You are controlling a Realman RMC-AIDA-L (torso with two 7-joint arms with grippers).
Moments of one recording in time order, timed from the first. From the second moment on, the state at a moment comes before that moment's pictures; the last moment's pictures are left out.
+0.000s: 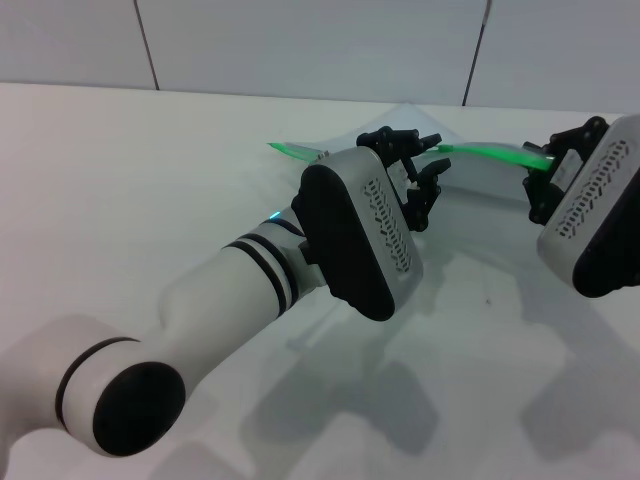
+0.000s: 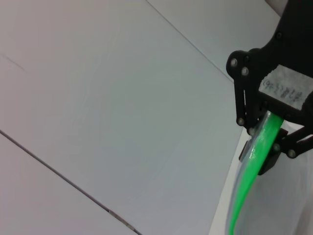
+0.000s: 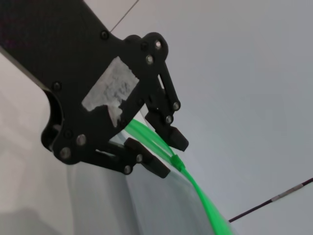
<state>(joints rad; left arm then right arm) -0.47 -2.04 -0.78 -1.04 2.17 0.32 1.22 0.11 2.03 -1.90 -1.66 -2.86 -0.56 2.30</state>
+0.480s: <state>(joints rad) -0.47 -2.04 -0.78 -1.05 2.17 0.32 1.23 0.11 2.03 -1.90 -1.66 -2.86 -0.56 2.30</state>
